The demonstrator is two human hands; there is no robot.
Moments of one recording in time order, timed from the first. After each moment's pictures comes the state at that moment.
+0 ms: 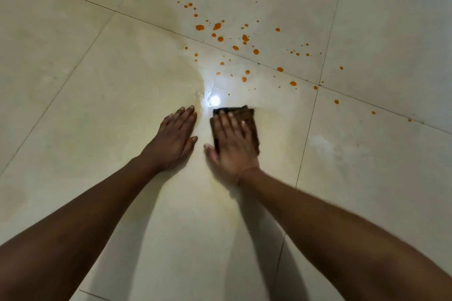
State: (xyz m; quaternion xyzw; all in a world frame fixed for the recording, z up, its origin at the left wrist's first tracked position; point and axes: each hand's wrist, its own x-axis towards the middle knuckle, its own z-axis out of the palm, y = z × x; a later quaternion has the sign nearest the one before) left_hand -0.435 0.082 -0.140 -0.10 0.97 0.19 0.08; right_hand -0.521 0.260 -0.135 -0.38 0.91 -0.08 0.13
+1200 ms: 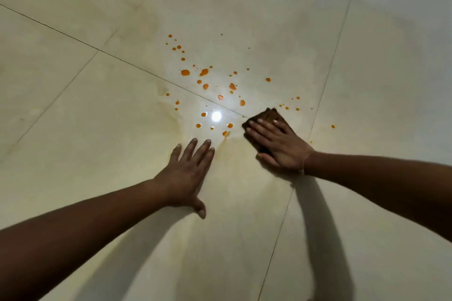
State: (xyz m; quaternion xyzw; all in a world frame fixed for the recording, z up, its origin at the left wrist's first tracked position) left_hand -0.549 0.111 -0.126 -0.04 0.96 0.09 0.27; right_hand -0.787 0.308 -0.125 -0.64 0.75 0.08 0.12
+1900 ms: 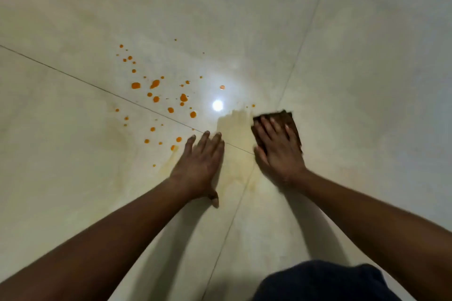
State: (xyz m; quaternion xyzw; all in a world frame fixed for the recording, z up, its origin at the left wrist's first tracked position) left_hand -0.695 0.207 -0.083 -0.08 0.96 0.05 0.27; right_hand -0.855 0.378 -0.127 -0.44 0.89 -0.02 0.13
